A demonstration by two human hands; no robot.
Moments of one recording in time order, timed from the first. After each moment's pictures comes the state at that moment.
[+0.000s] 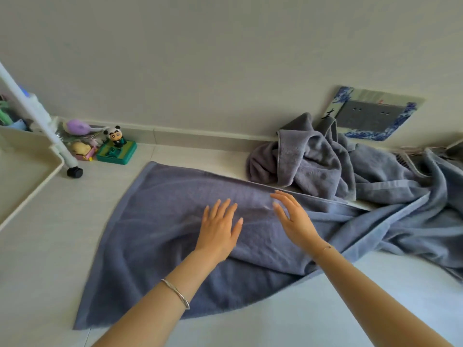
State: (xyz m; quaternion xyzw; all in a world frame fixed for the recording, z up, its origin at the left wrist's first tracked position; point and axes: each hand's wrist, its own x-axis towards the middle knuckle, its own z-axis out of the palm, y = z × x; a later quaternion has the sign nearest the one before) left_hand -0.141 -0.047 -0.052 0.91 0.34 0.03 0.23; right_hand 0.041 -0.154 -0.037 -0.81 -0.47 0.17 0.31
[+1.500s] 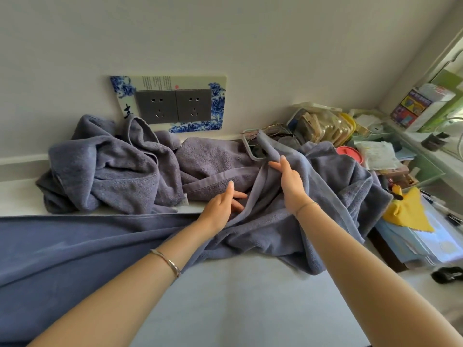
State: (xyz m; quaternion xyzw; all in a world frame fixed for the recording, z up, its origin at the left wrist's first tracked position) left_hand 0.260 -0.261 -0.023 0.77 0.25 0.06 0.59; right_hand 0.399 -0.371 0.014 -0.76 -0.07 0.24 0.60
